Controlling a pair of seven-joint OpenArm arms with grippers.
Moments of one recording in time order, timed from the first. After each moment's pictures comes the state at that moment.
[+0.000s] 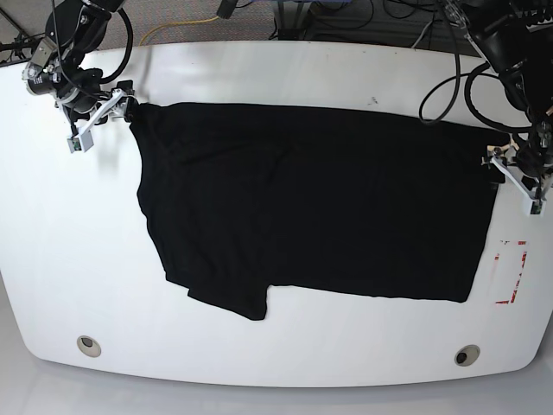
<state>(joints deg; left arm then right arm) -2.7 -19.0 -37.3 84.1 -11.4 -39.3 54.8 -12.5 10.3 40.8 94.9 32.3 40.9 -71.4</state>
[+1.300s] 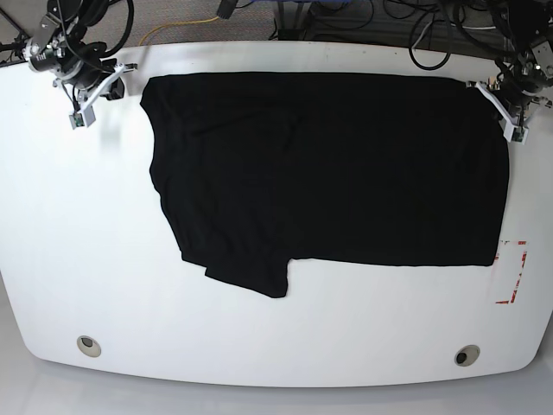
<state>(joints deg) 20.2 -17.2 -37.7 91.8 -11.9 -40.1 45.9 -21.9 10.1 40.5 101.2 32.1 41.0 -69.3</state>
